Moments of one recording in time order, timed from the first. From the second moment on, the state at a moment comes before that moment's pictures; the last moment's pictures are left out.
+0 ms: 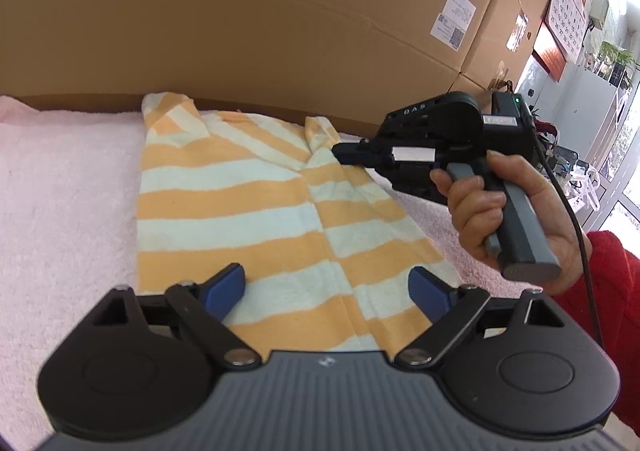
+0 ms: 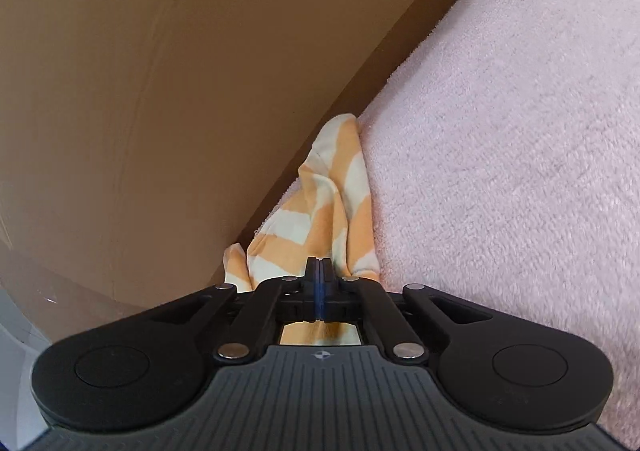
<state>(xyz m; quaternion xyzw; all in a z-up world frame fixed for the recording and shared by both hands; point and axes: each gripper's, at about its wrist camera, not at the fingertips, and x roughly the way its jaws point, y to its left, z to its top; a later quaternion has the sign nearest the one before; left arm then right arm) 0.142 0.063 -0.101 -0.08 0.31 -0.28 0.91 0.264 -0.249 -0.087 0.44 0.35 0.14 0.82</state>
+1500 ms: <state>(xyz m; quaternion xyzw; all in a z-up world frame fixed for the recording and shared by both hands) 0.030 0.068 -0.105 -0.03 0.26 -0.26 0.93 0.030 -0.277 -0.015 0.17 0.29 0.30 0.89</state>
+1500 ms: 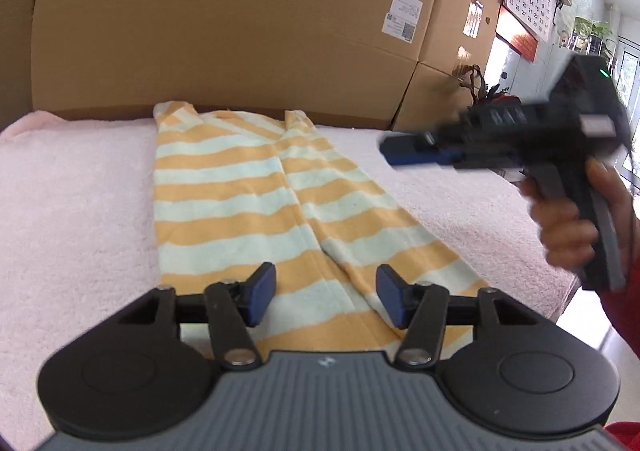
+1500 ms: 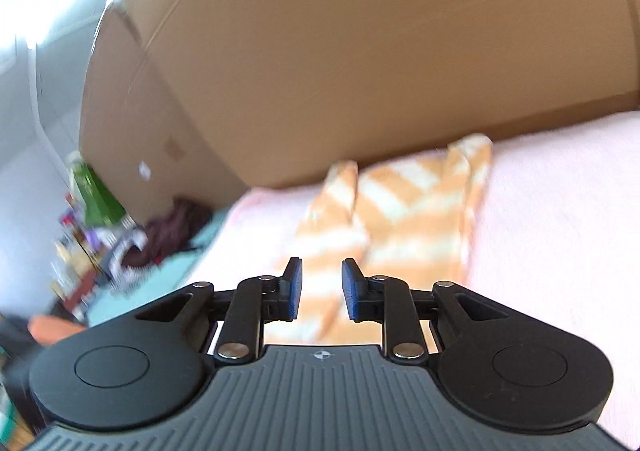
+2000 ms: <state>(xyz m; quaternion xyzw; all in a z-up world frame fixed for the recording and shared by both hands) 0.022 0.062 -0.122 0.01 0.22 -0.32 0.92 0.011 -0.186 -0.079 0.09 0.25 0.19 0.94</state>
